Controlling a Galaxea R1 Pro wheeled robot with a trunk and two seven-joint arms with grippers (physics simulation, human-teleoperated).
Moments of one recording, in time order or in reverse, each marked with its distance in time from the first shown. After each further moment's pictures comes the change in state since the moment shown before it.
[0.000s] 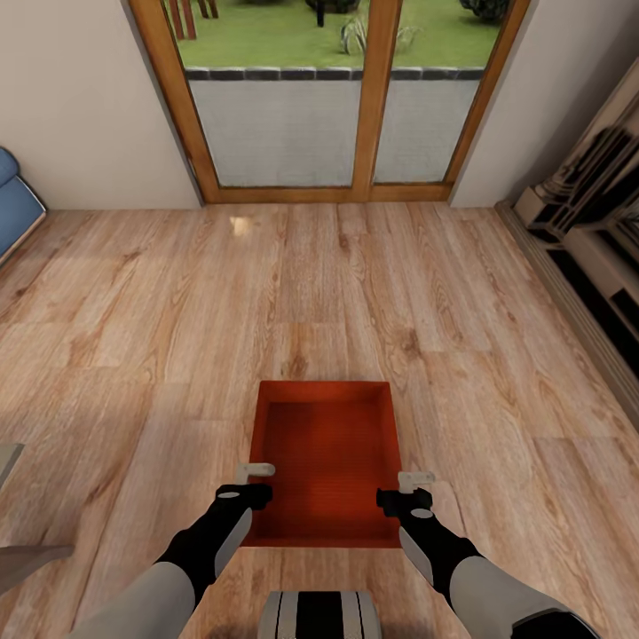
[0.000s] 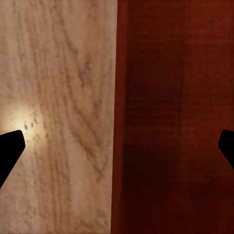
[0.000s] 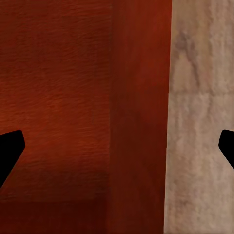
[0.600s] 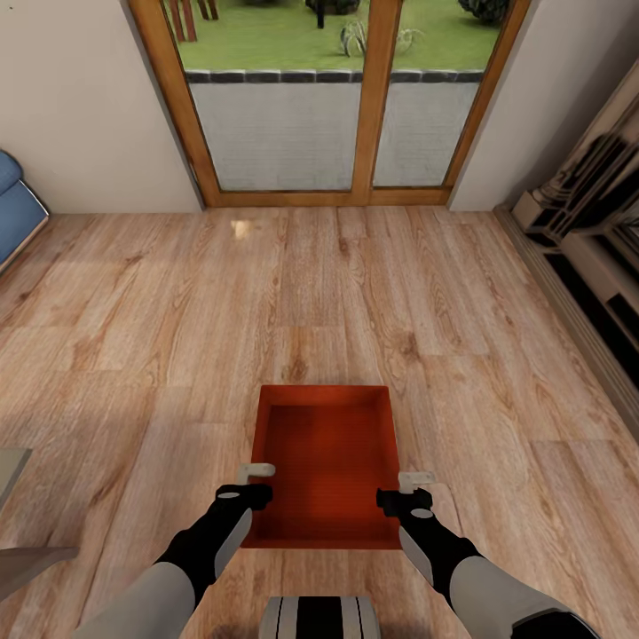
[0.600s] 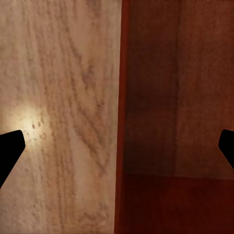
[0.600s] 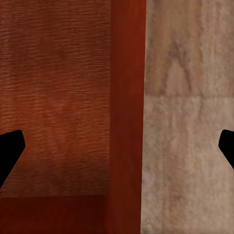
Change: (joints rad) left arm 0.001 0.000 0.000 0.001 0.000 0.000 0.000; right arm 0.000 0.000 -0.002 0.000 -0.002 0.002 0.001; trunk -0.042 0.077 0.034
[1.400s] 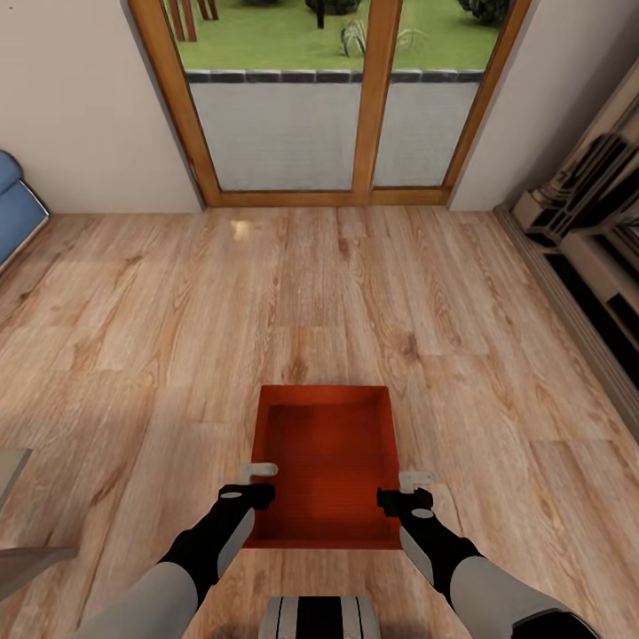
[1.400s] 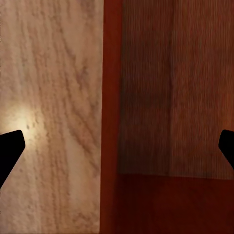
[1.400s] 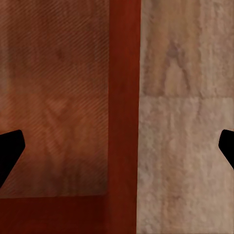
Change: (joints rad) left arm 0.000 -0.010 0.000 -0.001 0.000 -0.001 0.000; right arm 0.000 -0.002 -0.002 0.000 0.000 -0.002 -0.001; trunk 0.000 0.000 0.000
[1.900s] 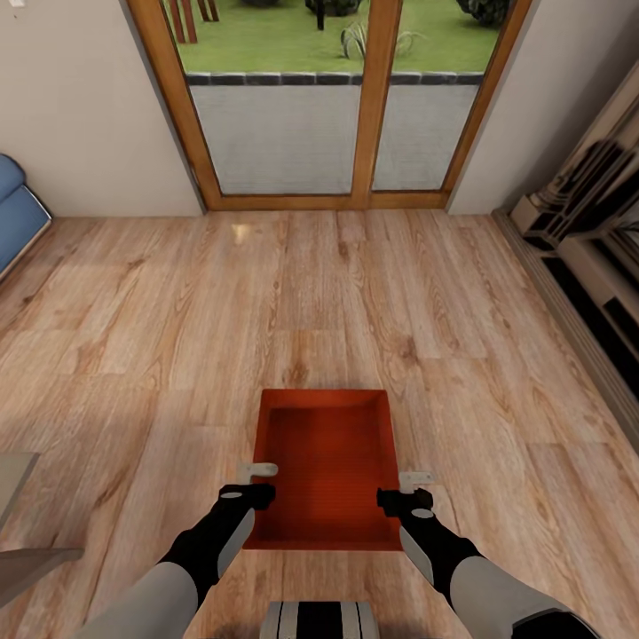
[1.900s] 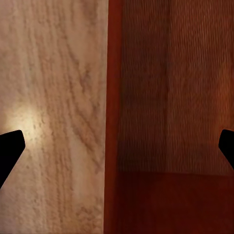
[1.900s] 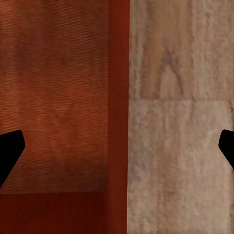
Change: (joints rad) left arm 0.000 -0.001 0.000 0.000 -0.001 -0.001 0.000; right arm 0.000 0.000 0.000 0.000 -0.003 0.000 0.000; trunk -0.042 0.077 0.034
